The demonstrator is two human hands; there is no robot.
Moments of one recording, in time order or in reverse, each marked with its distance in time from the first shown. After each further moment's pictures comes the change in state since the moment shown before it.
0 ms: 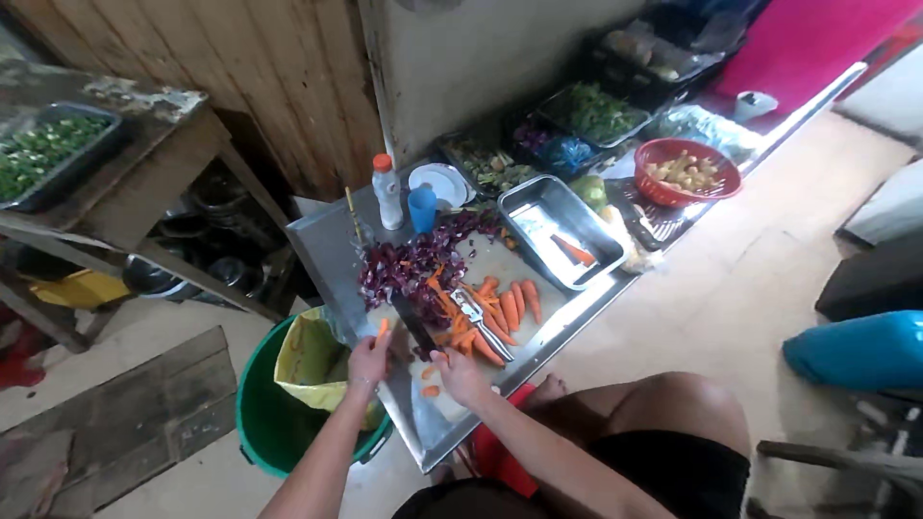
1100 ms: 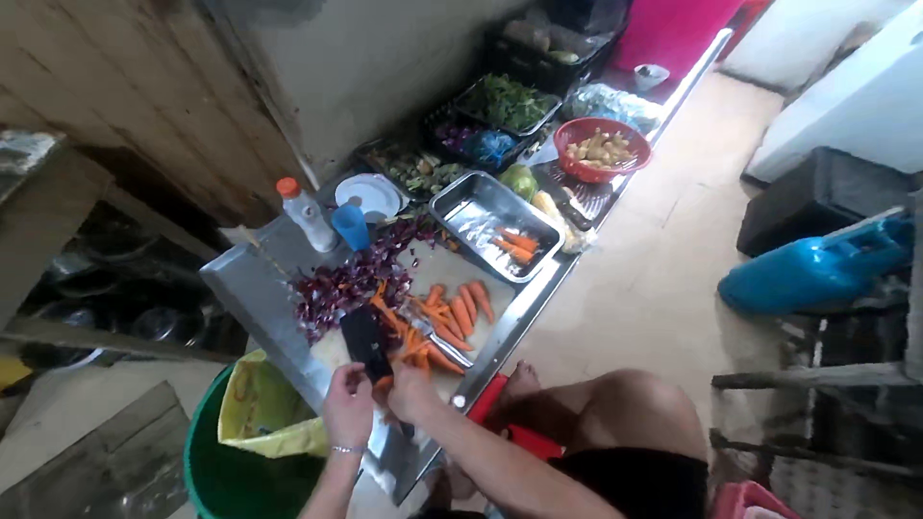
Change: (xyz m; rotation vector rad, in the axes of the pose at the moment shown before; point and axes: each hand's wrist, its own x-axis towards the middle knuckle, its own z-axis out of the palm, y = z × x) left_hand -0.063 0.038 0.039 -0.023 0.065 0.261; right_hand 0.001 -0.025 -0.007 -0.059 0.006 0.015
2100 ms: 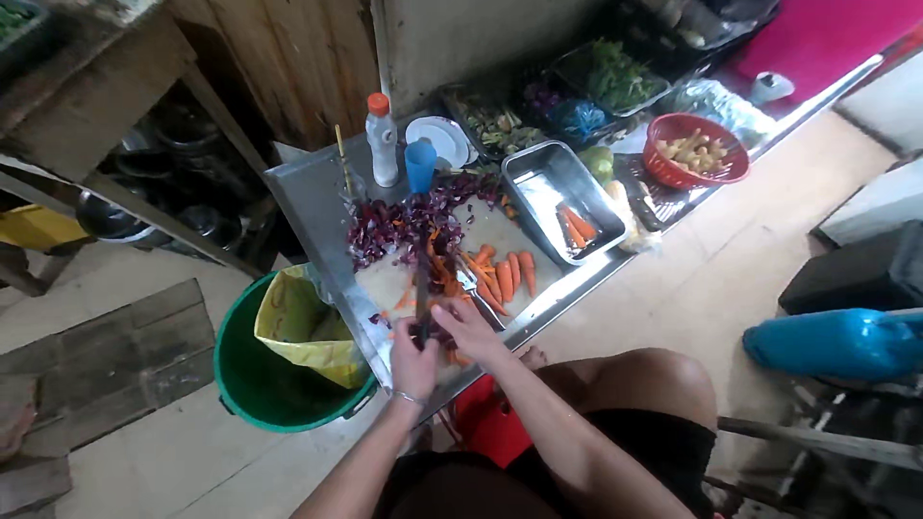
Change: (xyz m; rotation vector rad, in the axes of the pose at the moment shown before) left_hand -0.057 0.008 0.026 -0.210 0.000 -0.040; right_hand -0.042 0.002 -0.040 0.438 -0.017 -0.100
